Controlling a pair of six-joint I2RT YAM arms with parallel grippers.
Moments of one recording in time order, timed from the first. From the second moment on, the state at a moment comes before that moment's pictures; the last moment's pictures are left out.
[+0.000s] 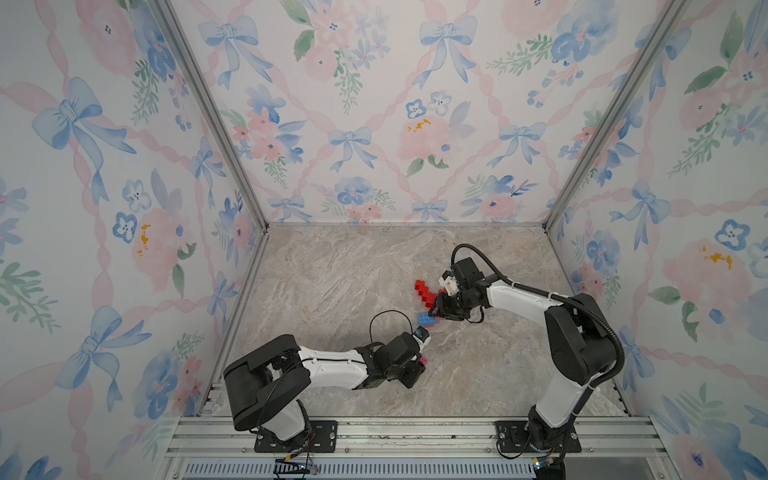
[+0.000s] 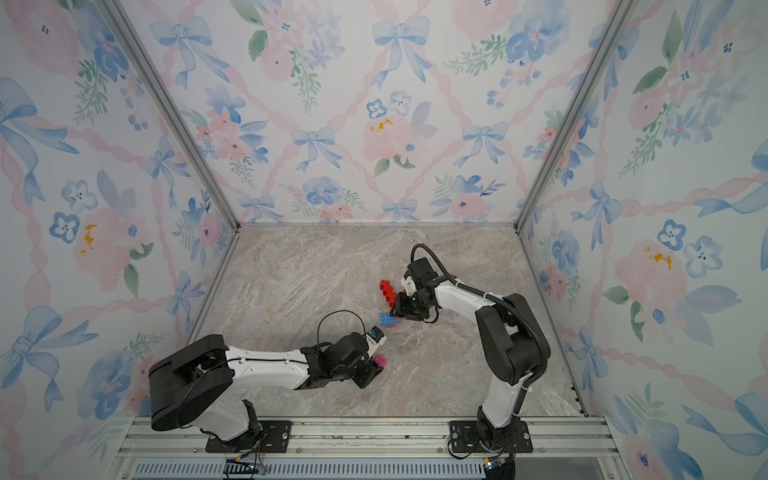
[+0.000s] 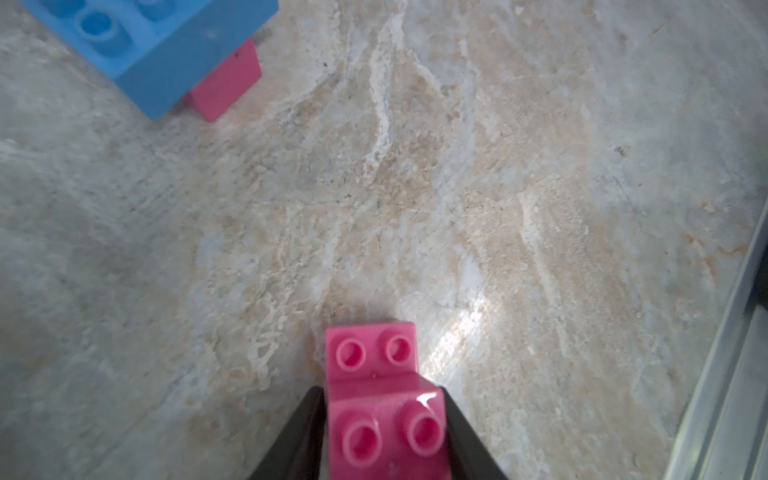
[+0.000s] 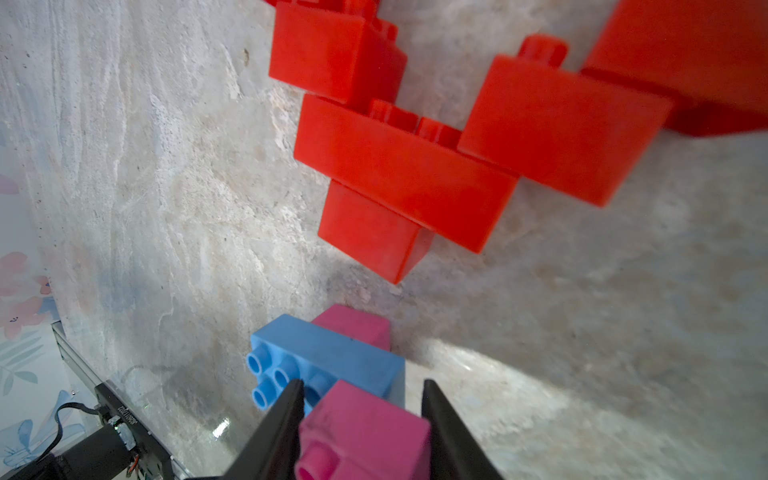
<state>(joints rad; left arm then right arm) -1.06 1.54 0.60 0.08 -0.01 -0.32 0.46 1.79 1.13 -0.52 -0.40 0.46</state>
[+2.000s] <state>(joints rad) -0.66 1.69 1.06 -0.29 0.36 0.46 0.43 1.75 1.06 -0.45 -0.44 0.46</state>
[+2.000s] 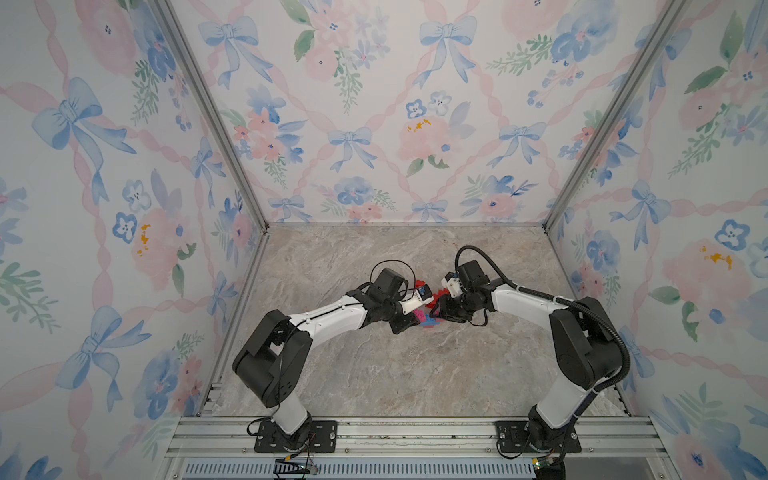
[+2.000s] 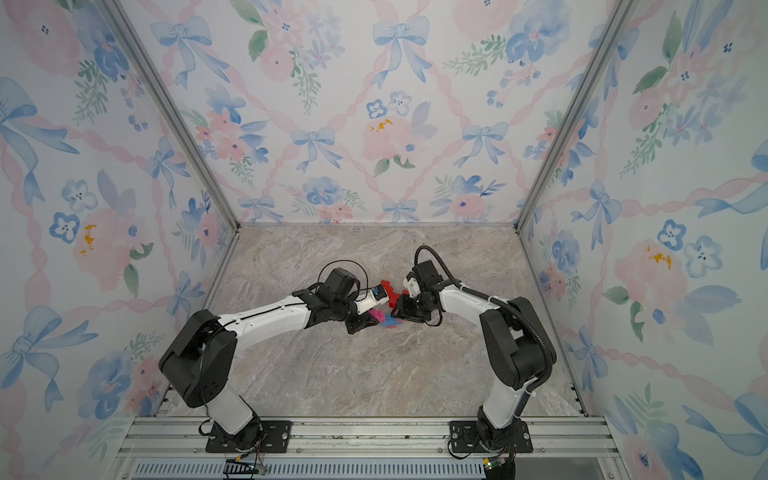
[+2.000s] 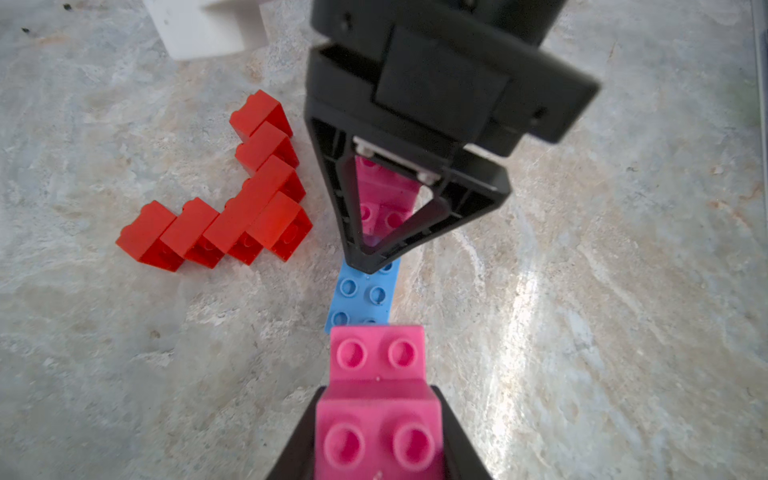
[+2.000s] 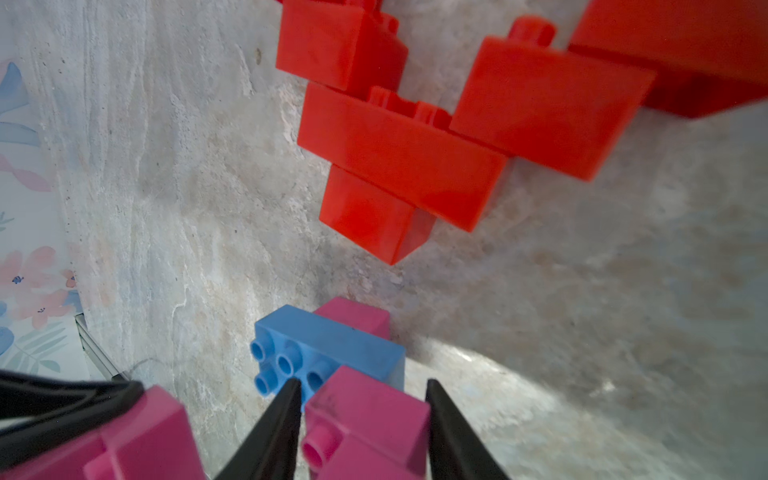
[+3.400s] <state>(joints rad) -0.63 1.88 1.29 -0.54 0.43 0.71 0.43 1.75 1.04 -0.44 -0.45 0.47</state>
